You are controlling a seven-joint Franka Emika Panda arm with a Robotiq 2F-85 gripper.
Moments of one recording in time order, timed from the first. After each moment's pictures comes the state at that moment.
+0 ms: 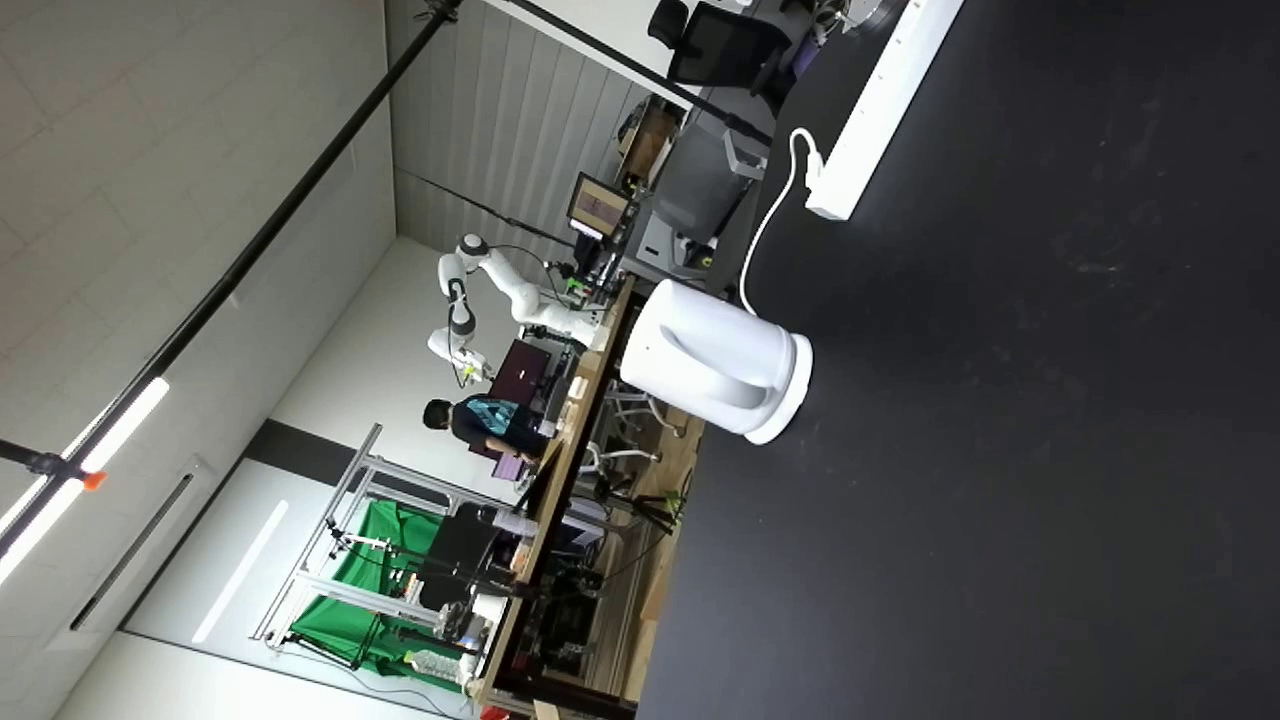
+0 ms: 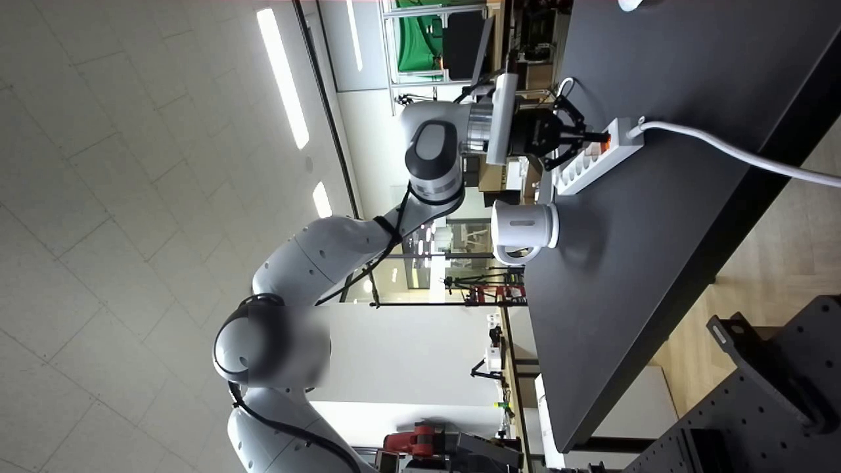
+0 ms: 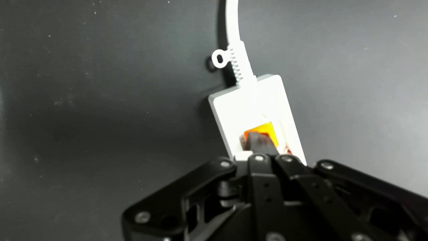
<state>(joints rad) -0.41 0.67 -0.06 -1.76 -0.04 2.24 -0.96</state>
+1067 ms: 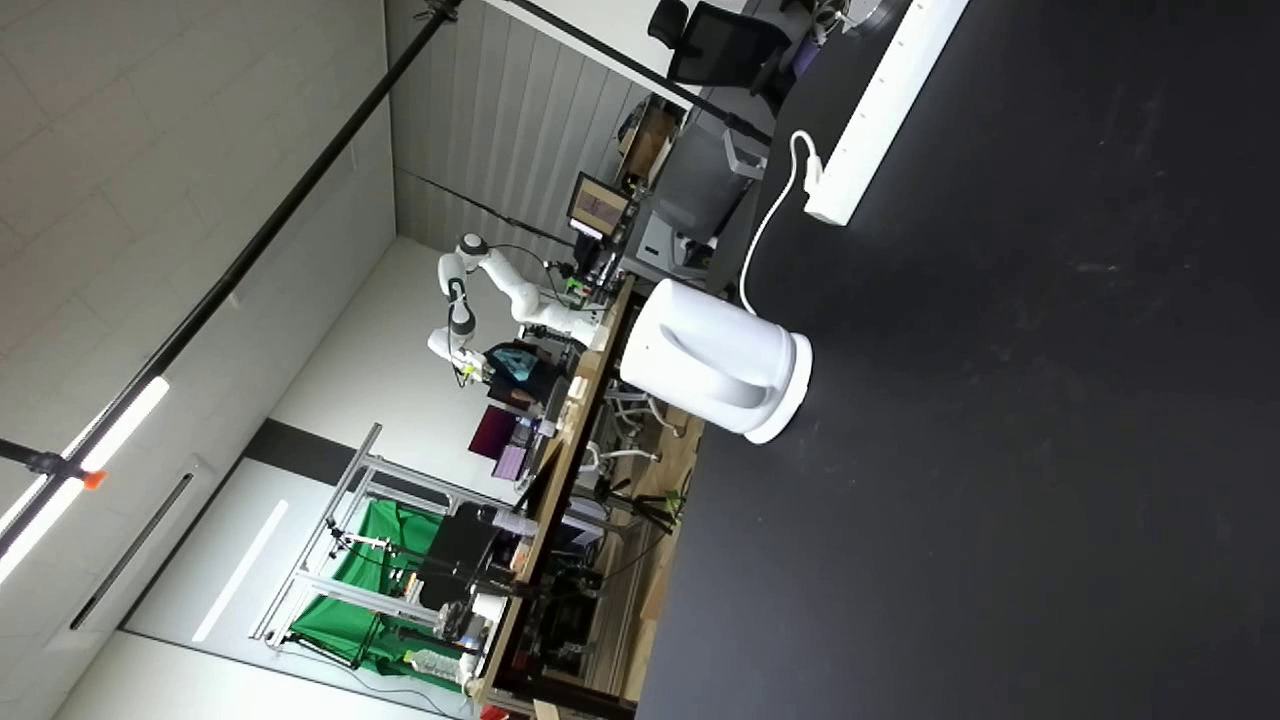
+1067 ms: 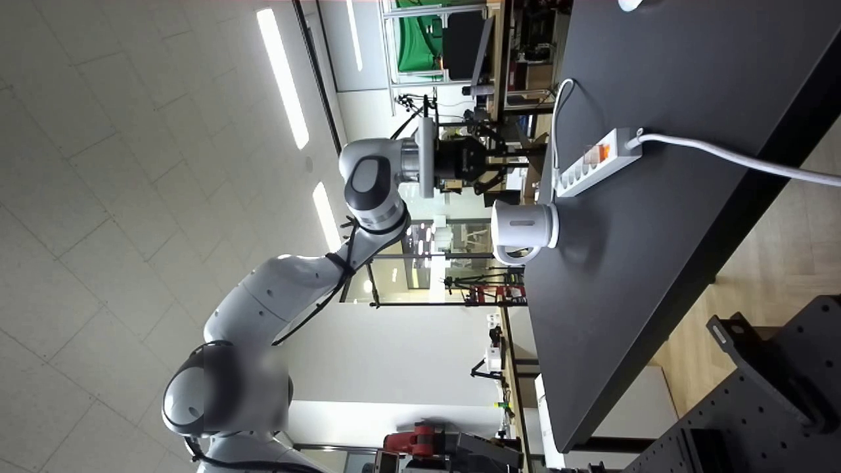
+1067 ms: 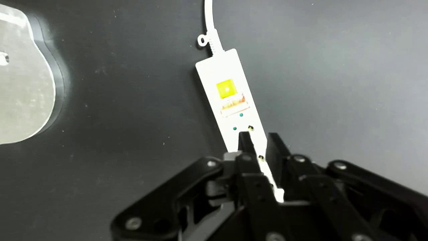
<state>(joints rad) -0.30 0.37 -0.10 -1.91 -0.07 2.18 -0.82</state>
